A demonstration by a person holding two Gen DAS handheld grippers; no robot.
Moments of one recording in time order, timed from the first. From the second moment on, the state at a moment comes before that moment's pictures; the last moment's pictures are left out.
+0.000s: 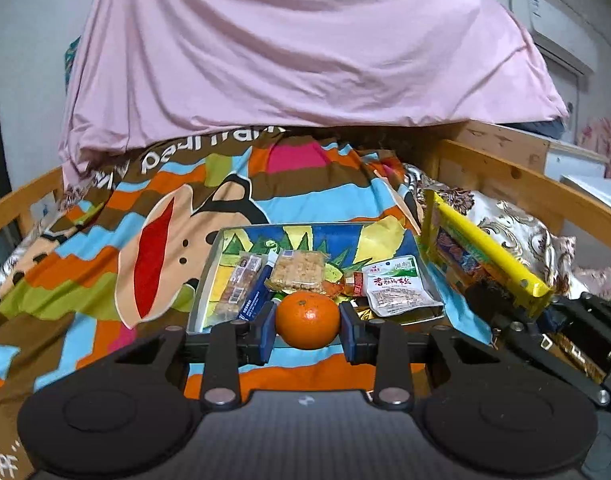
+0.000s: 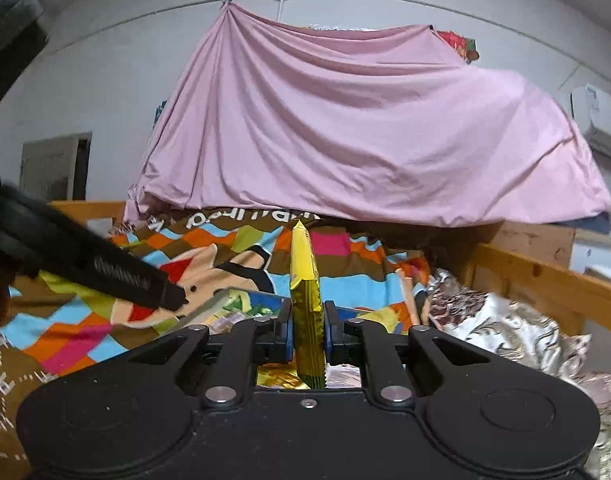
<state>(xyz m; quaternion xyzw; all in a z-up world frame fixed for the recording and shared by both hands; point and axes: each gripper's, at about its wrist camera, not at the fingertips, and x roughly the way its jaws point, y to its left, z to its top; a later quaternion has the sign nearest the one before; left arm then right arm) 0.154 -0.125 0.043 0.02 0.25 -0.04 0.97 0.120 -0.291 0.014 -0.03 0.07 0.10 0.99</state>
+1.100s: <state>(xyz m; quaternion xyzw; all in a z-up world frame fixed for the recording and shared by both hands) 0.281 -0.119 0.000 0.00 0.24 -0.05 0.97 0.262 -0.311 -0.016 0.00 0.09 0.04 1.00</state>
